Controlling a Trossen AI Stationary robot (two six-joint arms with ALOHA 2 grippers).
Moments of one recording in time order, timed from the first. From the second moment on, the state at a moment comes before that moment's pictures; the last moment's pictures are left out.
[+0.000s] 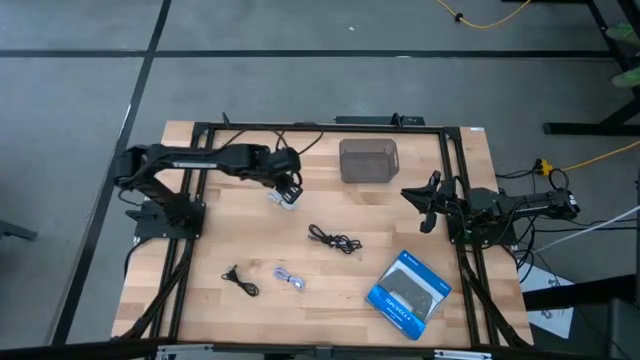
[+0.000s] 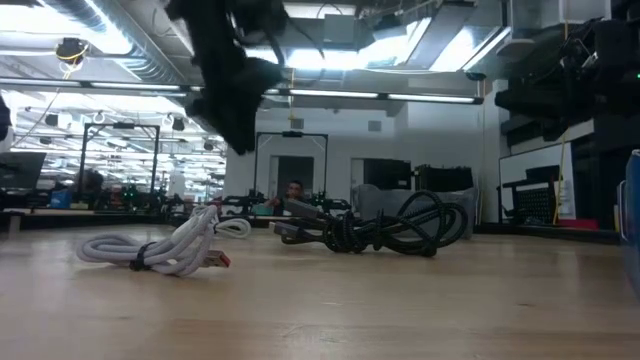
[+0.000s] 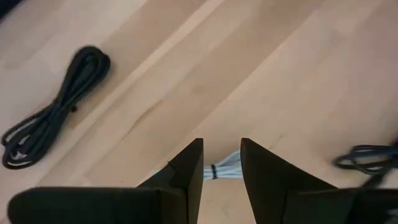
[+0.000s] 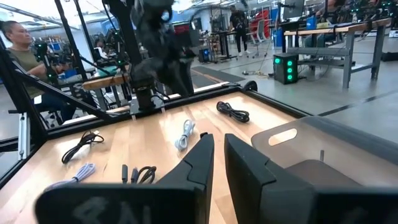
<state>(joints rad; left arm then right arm) 0.22 1.53 1.14 -0.76 -0.21 -0.57 0.14 0.07 0.01 0.08 0.43 0.18</state>
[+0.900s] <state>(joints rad) 0.21 1.67 1.14 -0.88 -0.12 -0.26 0.14 0.07 0.01 0.08 0.43 0.18</state>
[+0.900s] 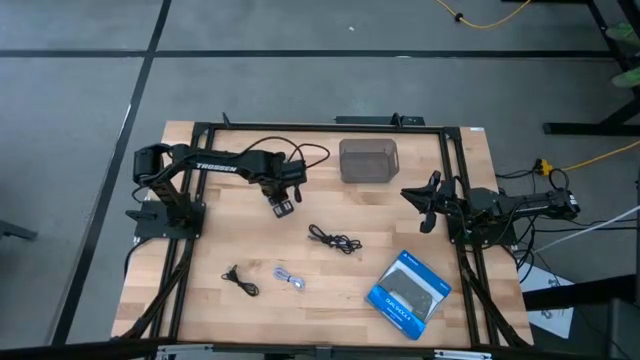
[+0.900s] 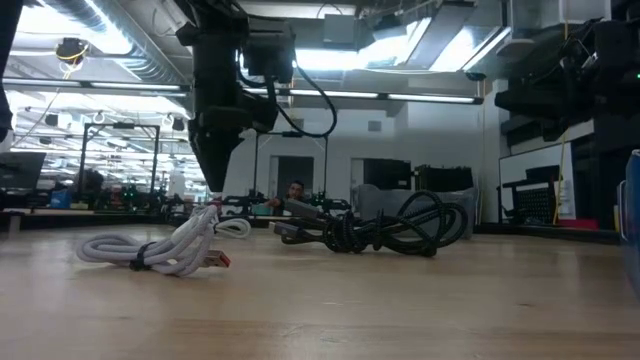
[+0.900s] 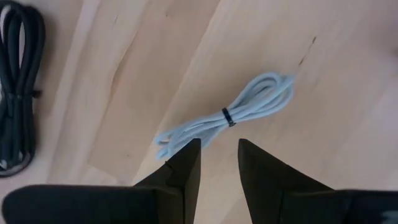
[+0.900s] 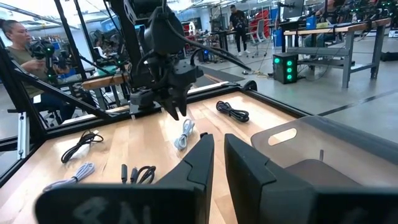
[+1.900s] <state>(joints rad) 0.21 1.66 1.14 -0.87 -0.15 0.34 0.14 0.07 0.01 0.08 0.43 0.18</state>
